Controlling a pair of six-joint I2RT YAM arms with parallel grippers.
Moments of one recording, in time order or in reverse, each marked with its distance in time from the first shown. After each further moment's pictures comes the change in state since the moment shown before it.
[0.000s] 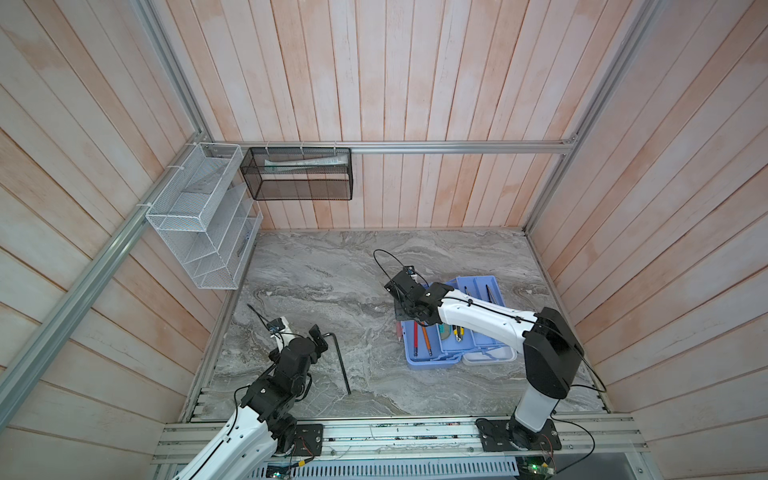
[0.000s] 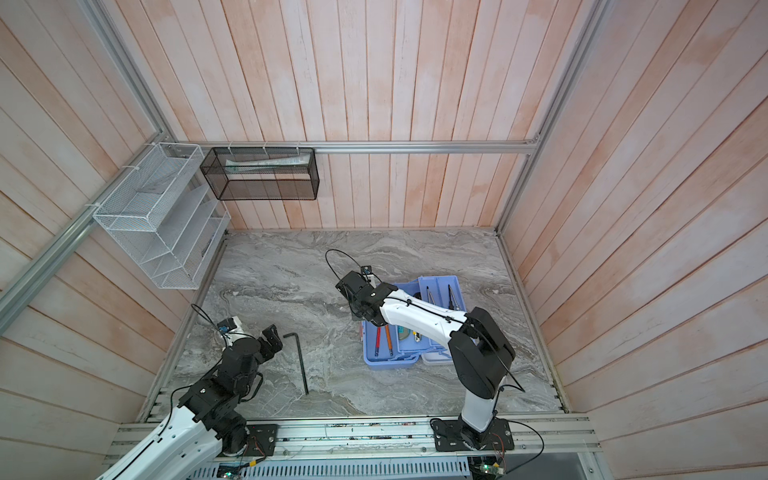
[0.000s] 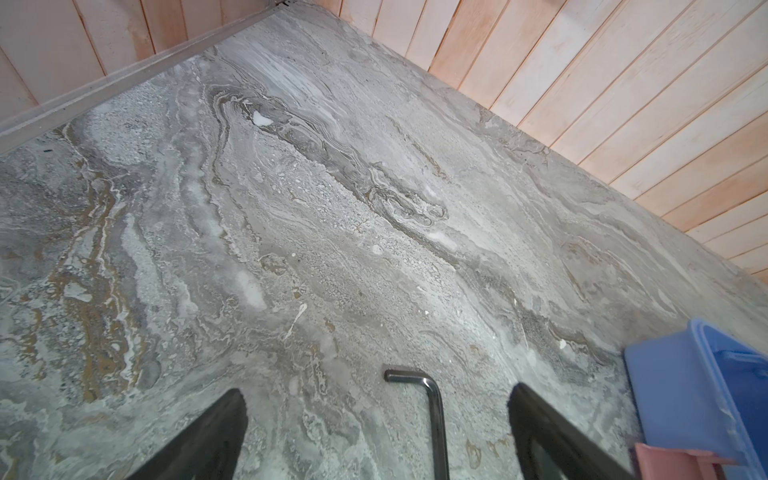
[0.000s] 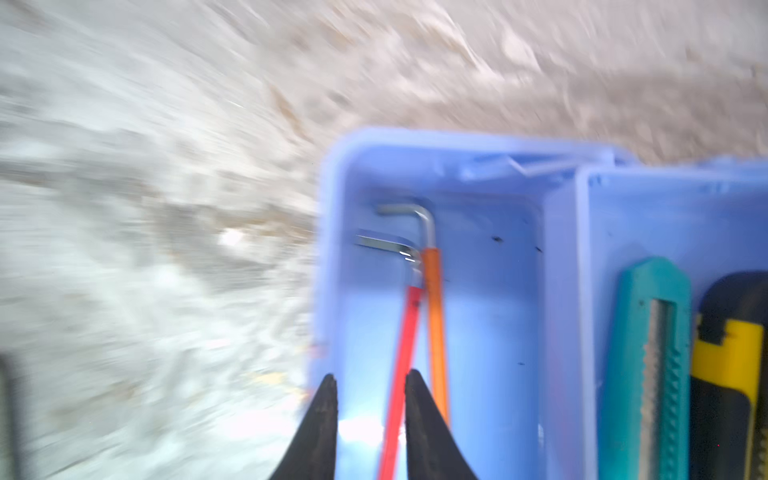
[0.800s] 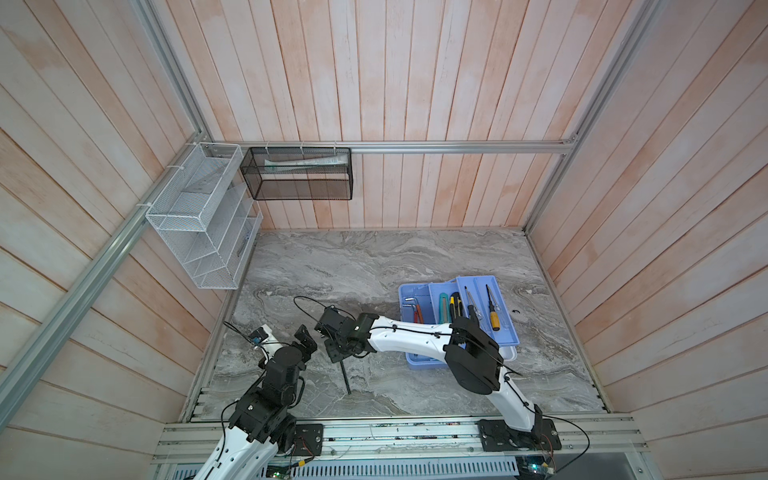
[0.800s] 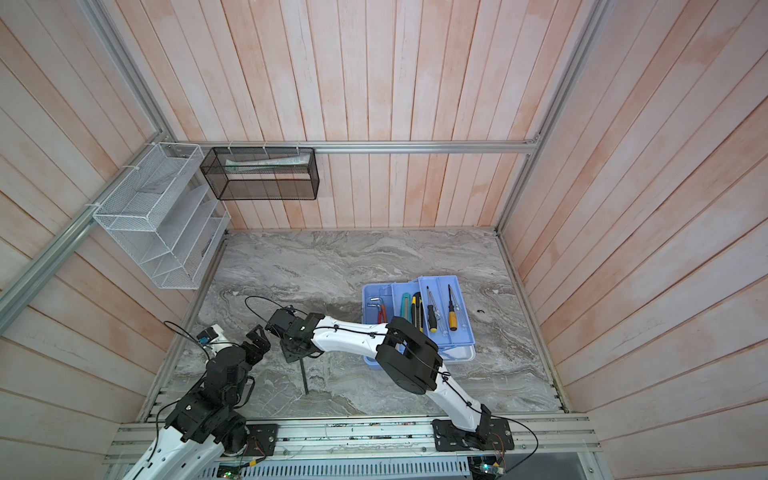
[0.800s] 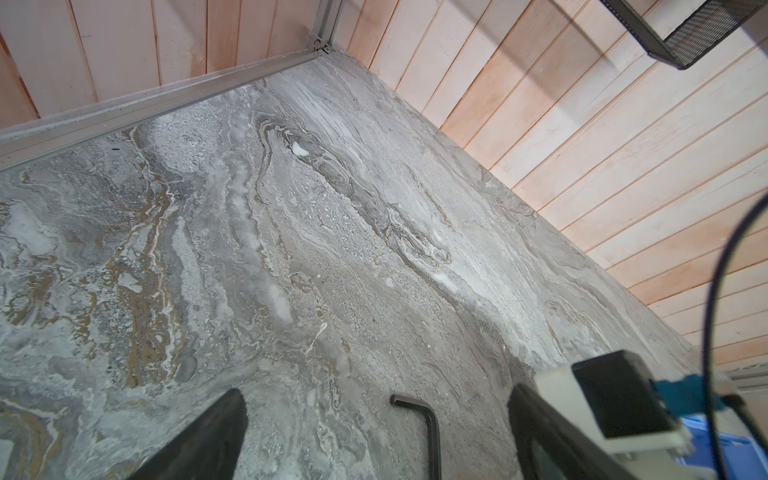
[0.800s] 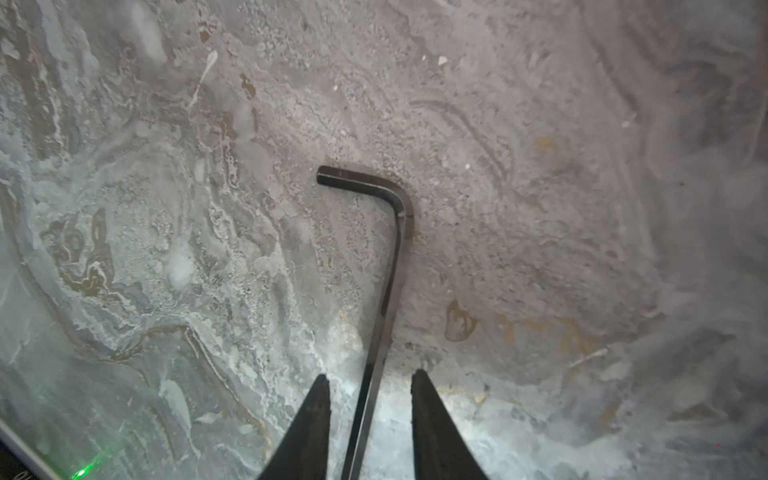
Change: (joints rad) left arm 0.060 -0.217 -0.029 -0.094 -0.017 -0.063; right arm 0.302 0.503 0.445 -0.015 -0.282 -0.006
